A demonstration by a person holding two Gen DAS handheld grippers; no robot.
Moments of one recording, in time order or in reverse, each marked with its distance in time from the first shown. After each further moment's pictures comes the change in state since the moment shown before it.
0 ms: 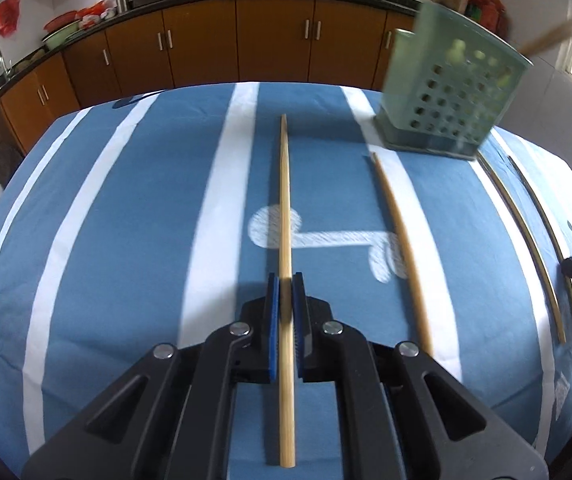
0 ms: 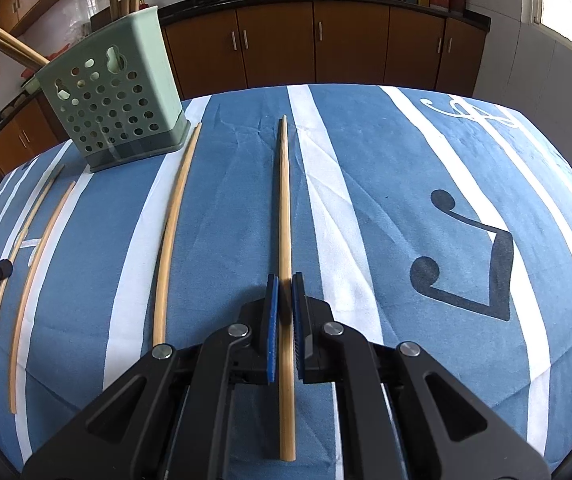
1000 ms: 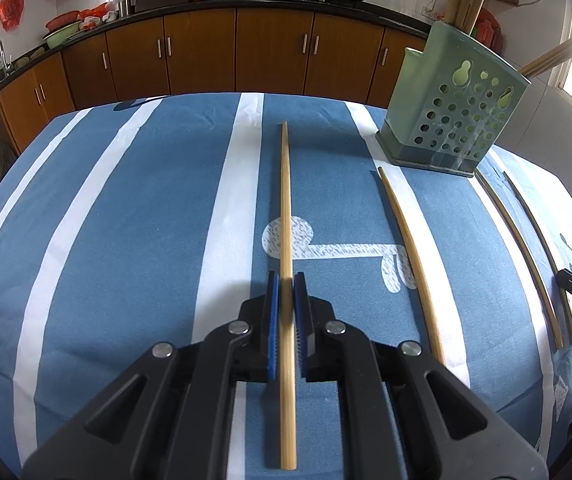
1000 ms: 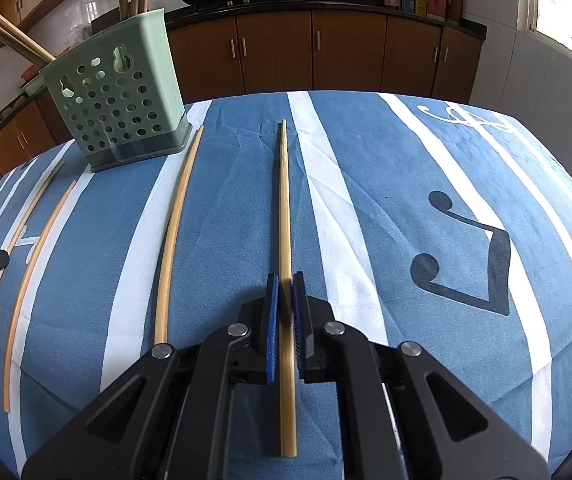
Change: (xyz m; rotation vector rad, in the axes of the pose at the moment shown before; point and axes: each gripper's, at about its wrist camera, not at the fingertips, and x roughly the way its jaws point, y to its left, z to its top) left arm 0.002 0.009 -0.002 -0.016 -0.057 -0.042; right arm -0.004 0.002 -0.005 0.000 -0.031 -0.012
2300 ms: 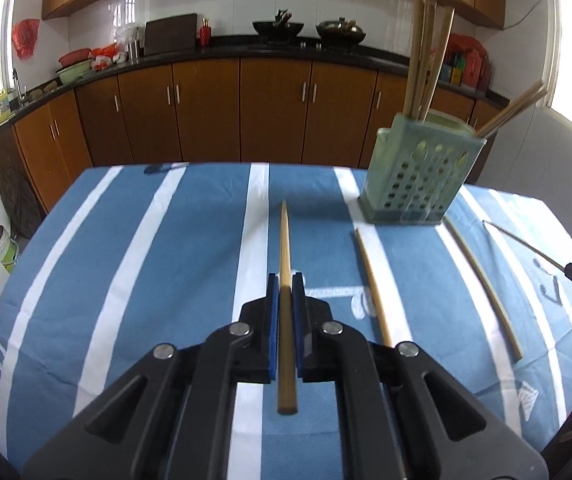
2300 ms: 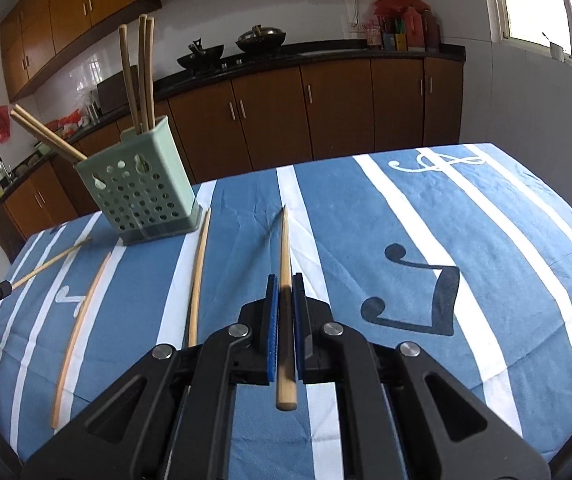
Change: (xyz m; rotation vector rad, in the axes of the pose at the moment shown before) left arm -0.087 -0.008 0.015 0.020 -0.176 0.017; right arm -0.075 -0.029 0.014 0.102 -0.228 0.069
